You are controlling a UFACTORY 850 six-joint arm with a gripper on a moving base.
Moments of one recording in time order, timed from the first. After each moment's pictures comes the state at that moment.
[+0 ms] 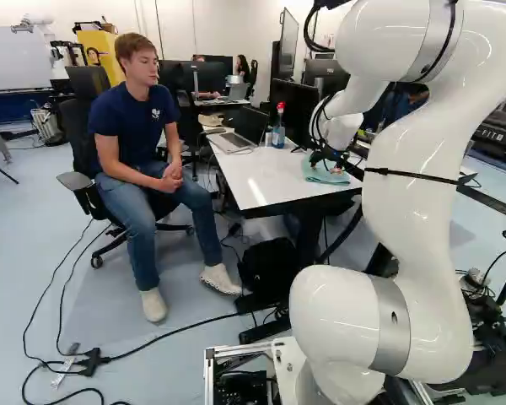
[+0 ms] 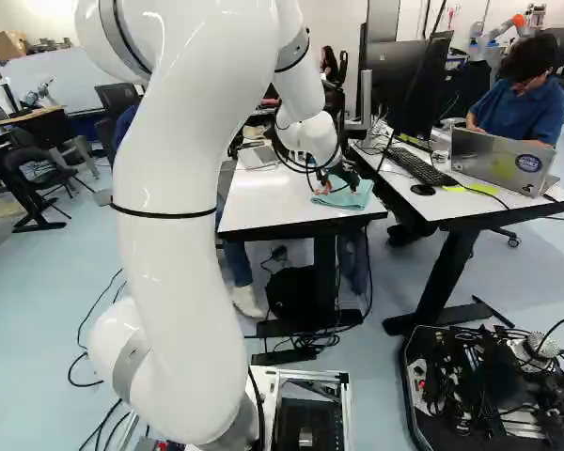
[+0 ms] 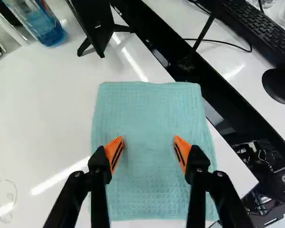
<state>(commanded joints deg) -22.1 -24.8 -65.0 0.0 -1.6 0.0</state>
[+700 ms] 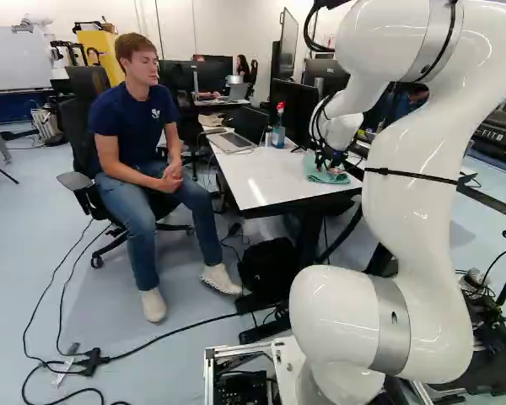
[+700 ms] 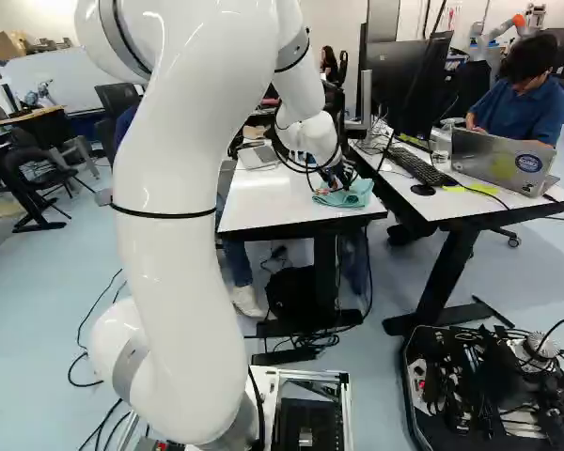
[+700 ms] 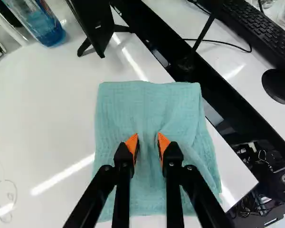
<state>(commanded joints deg) -22.1 -24.8 -65.0 0.0 -1.6 0.0</state>
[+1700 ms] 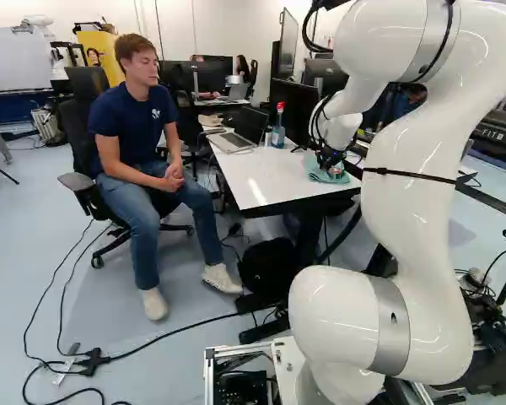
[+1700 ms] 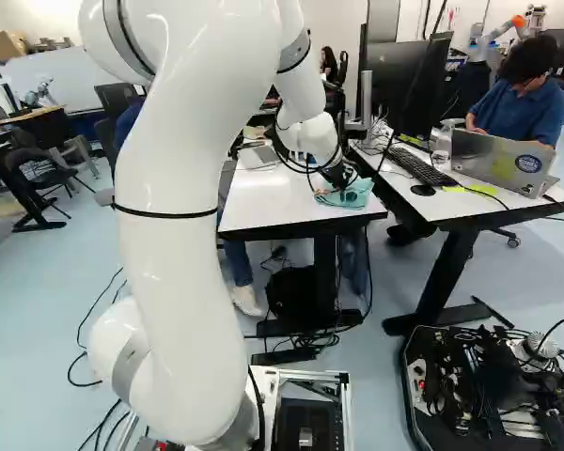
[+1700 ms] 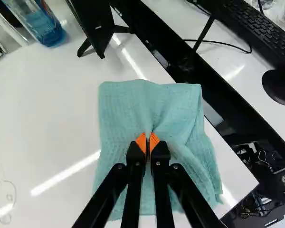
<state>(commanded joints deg) -22.1 -26.3 -65.4 0.0 -1.6 0.0</state>
